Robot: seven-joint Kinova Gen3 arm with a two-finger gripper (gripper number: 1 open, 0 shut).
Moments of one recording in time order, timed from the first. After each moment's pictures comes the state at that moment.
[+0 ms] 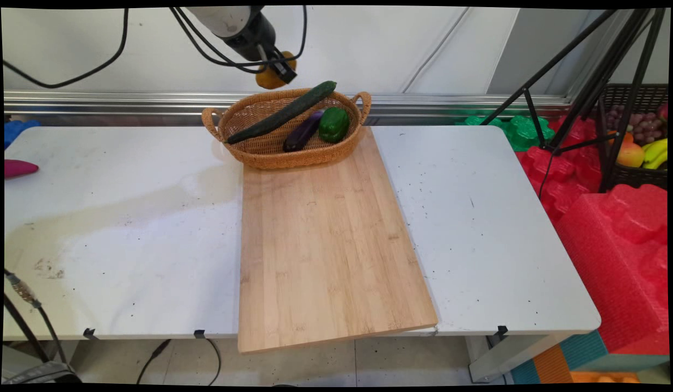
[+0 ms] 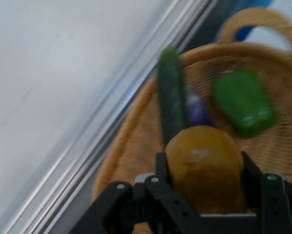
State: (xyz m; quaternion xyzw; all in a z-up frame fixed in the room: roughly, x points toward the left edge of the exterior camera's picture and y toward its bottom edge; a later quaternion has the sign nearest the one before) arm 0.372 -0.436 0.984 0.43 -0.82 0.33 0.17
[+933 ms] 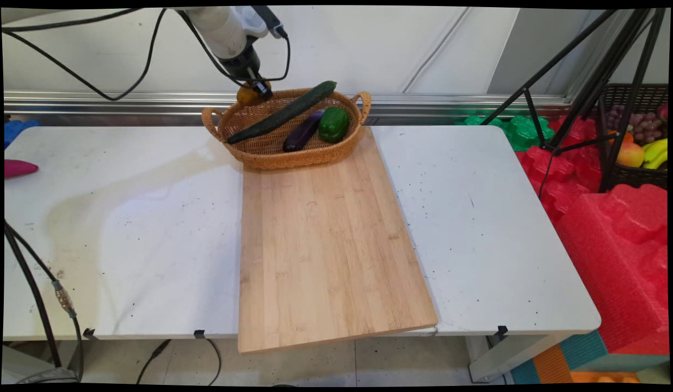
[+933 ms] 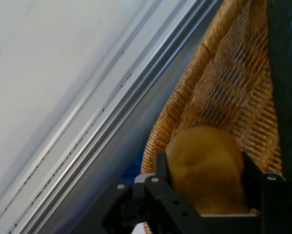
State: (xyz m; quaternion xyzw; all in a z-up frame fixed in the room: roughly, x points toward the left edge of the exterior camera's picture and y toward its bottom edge) arm 0.453 -0.538 0.897 0.48 -0.83 0.29 0.08
